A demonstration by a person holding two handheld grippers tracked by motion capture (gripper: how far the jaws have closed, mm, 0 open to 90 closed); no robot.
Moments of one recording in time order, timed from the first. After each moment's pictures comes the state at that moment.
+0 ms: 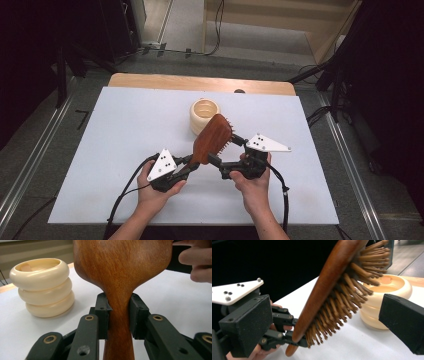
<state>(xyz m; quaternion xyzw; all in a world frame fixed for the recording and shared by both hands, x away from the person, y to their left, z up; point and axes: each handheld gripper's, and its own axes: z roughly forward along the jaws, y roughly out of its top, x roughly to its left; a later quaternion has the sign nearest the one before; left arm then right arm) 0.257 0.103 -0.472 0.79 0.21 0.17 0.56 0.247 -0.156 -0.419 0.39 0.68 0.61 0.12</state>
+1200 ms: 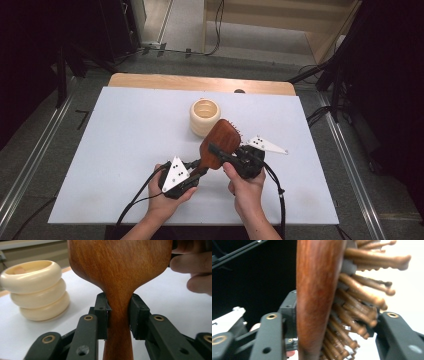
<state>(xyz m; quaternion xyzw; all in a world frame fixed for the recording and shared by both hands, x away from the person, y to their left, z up) 0.241 0.078 -0.482 0.78 0.22 0.19 0.56 0.250 -0.150 -0.435 0.47 0.62 0.62 0.08</state>
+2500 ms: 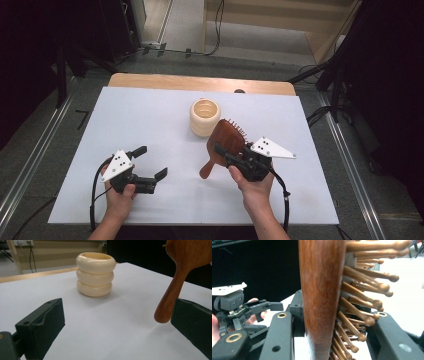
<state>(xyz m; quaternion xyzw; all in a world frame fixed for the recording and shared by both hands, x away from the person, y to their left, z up) 0.256 0.199 -0.477 0.73 0.31 0.18 0.58 0.239 -0.162 -0.418 0.39 0.66 0.61 0.17</state>
